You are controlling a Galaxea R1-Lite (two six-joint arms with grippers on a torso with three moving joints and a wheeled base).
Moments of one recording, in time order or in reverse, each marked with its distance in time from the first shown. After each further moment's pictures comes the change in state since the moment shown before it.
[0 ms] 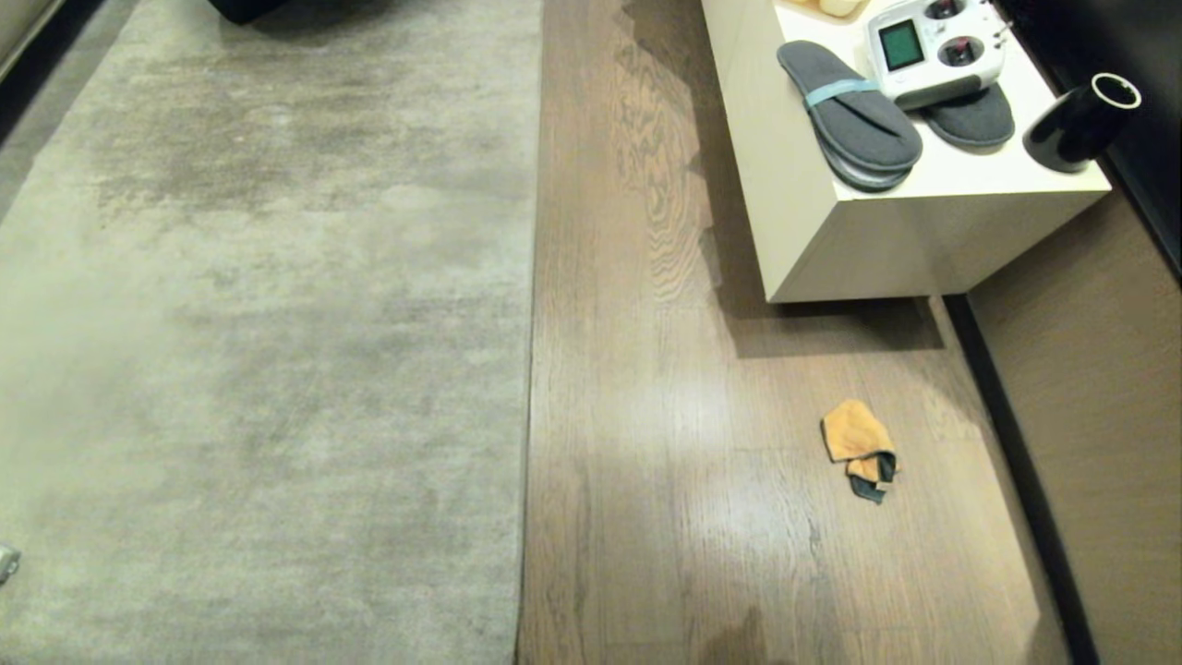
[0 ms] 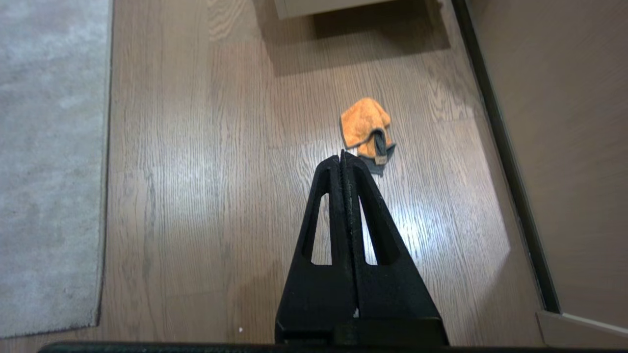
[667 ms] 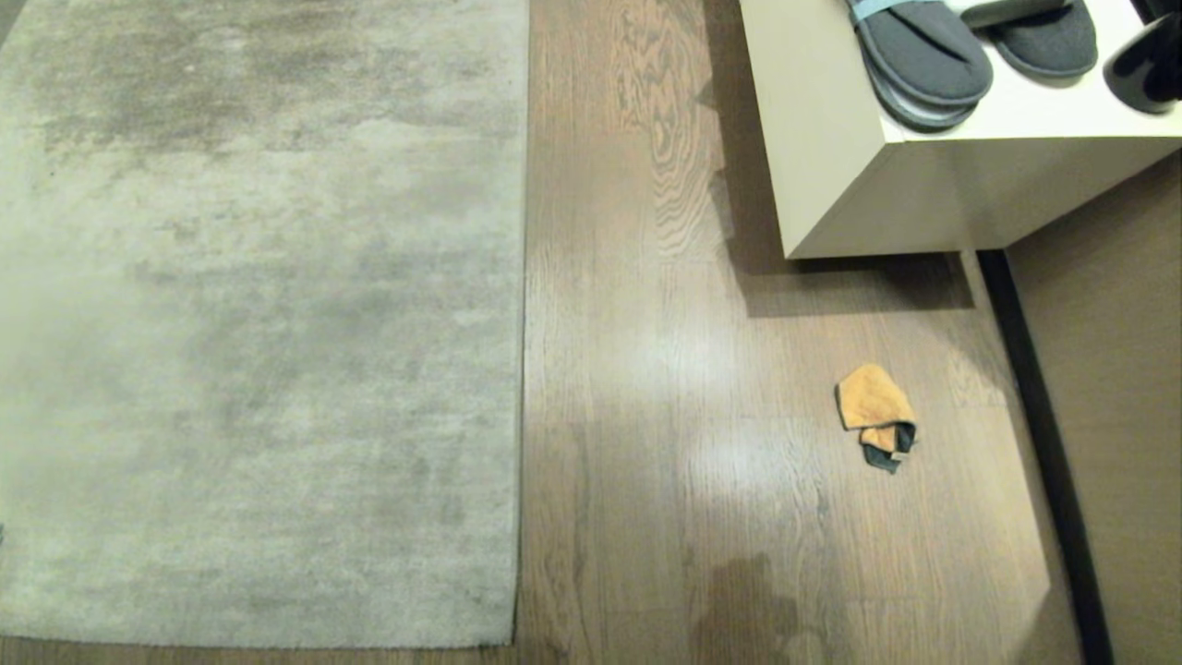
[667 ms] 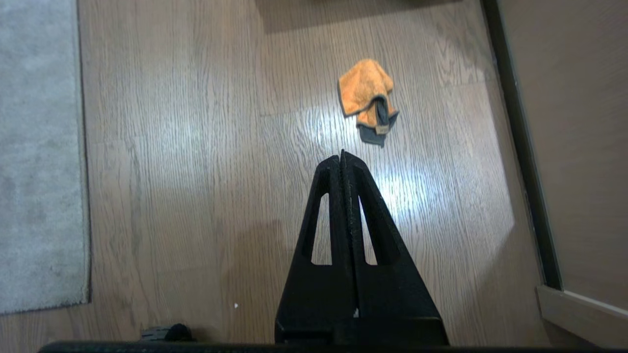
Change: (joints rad) left arm 0.000 0.000 0.000 0.002 0.000 0.001; right arm 0.000 0.000 0.000 0.000 0.000 0.000
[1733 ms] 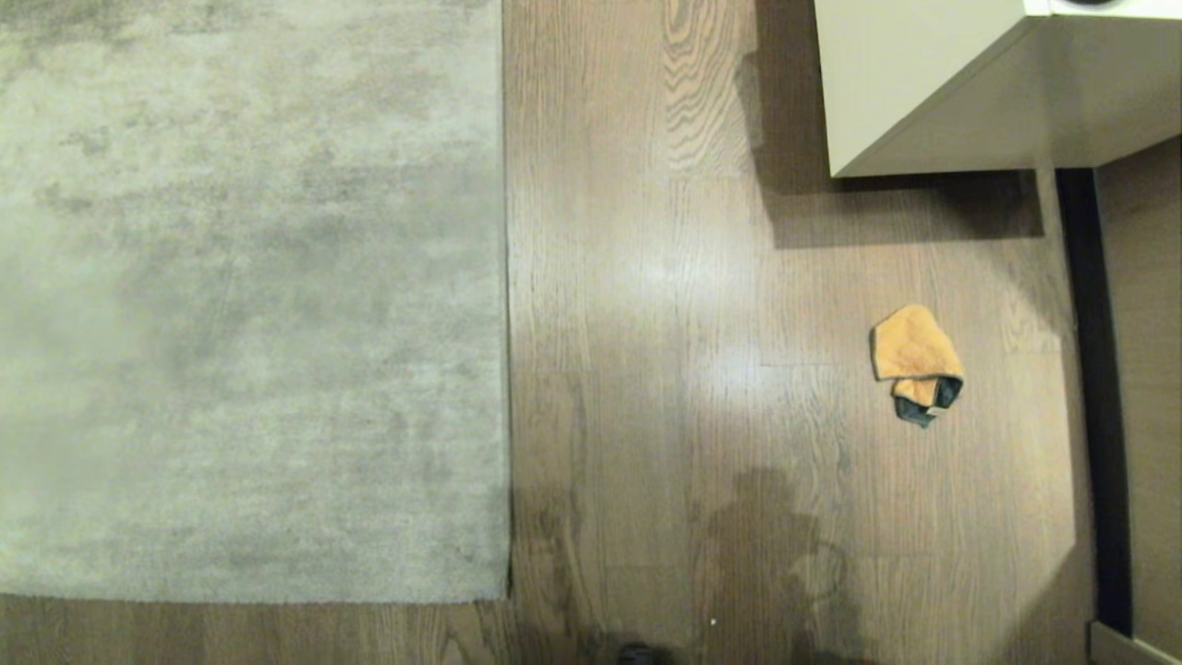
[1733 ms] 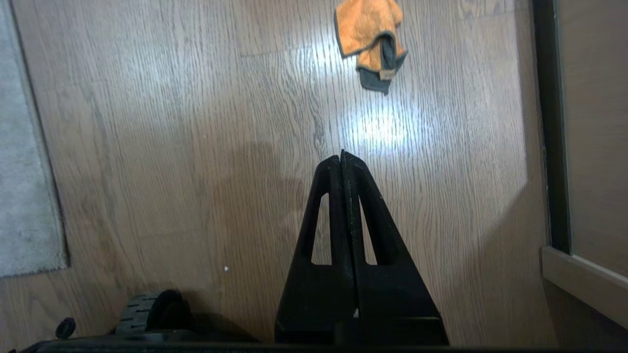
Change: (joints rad) left arm 0.000 0.000 0.000 0.000 0.000 0.000; right arm 0.000 0.000 0.000 0.000 0.000 0.000
